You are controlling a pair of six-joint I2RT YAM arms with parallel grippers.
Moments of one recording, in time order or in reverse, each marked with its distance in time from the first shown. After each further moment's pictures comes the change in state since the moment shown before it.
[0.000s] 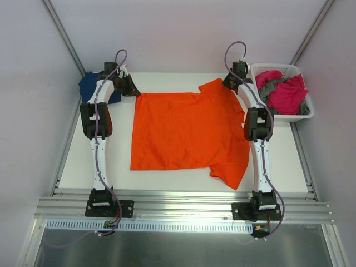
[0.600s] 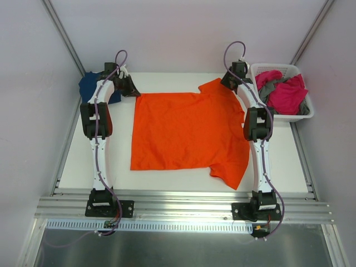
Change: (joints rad) left arm -0.001 0.000 -0.006 0.003 -0.022 0.001; right arm 0.003 0.000 -0.001 0.010 -0.002 -0.015
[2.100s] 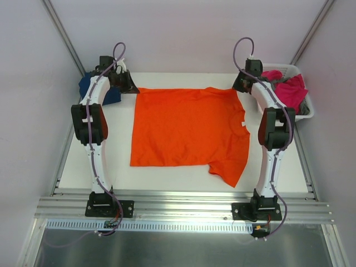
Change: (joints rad) left arm -0.010 -0.270 -0.196 -0.056 0.010 0.051; right arm -0.048 -0.447 -0.474 -0.053 -0.083 -0.182
